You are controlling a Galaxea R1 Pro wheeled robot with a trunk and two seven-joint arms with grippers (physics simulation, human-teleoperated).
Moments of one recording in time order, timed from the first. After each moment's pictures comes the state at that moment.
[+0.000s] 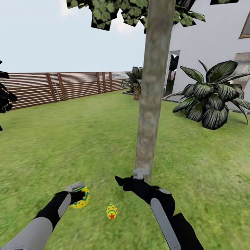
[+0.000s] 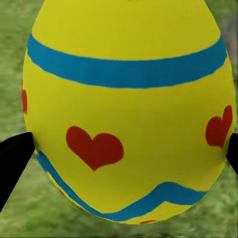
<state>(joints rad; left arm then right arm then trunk) -0.66 0.08 0.09 -0.51 0.27 0.45 0.09 -0.32 0.11 0.35 -1.57 -0.49 0.69 -0.04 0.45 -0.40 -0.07</state>
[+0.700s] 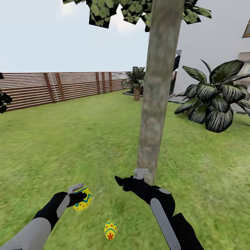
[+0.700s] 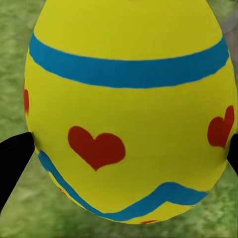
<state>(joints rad) -0.66 0.09 0.08 -0.49 0.27 0.49 0.01 -0.32 0.11 0.35 -1.57 -0.49 0.69 -0.04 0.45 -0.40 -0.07</state>
